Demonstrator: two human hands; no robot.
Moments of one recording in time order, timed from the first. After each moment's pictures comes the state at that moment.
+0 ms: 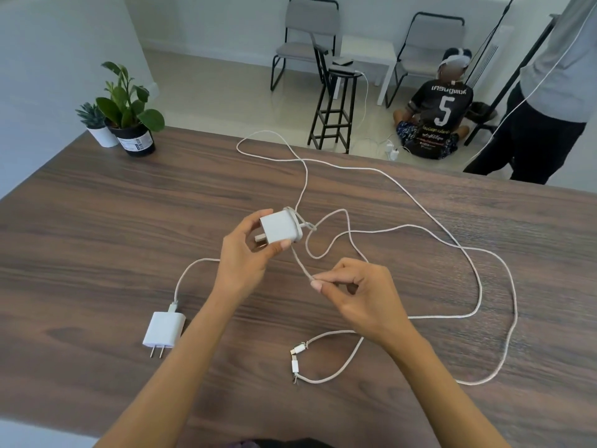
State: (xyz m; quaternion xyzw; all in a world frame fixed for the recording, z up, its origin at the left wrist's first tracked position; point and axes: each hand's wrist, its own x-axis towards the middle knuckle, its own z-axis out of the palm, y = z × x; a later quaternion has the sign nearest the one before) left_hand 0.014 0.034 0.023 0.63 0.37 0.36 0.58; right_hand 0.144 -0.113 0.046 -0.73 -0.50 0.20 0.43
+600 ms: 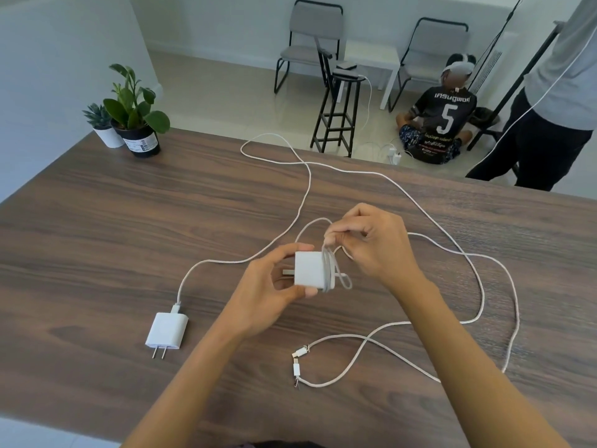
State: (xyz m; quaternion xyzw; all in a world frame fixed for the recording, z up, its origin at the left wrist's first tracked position) left_hand 0.003 -0.006 0.037 0.67 0.28 0.24 0.64; right_hand 0.189 -0.068 0.073 -0.73 -0.58 0.06 0.37
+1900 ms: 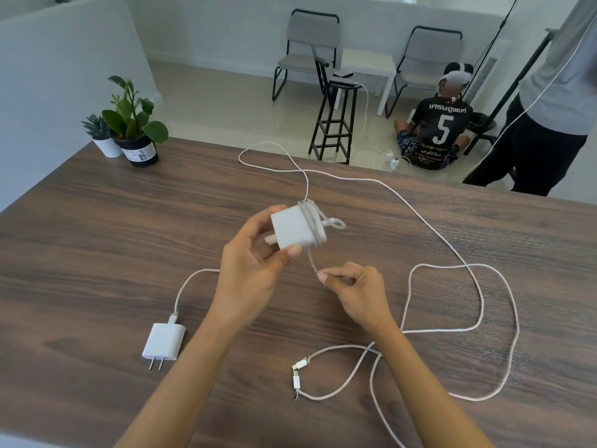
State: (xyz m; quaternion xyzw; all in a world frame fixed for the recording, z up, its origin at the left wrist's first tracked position) left_hand 0.012 0.000 0.075 0.60 0.26 0.41 0.64; right_hand 0.174 -0.082 -0.006 -0.76 -0.38 0.23 0.47
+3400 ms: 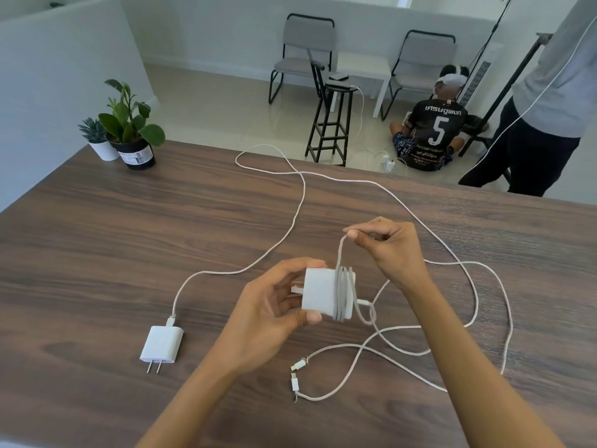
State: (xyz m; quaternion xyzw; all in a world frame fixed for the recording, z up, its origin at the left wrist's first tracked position) left_hand -0.005 -0.032 0.060 0.64 0.19 0.27 0.69; right_hand 0.216 -0.074 0.062 -0.69 -0.42 0.21 0.55
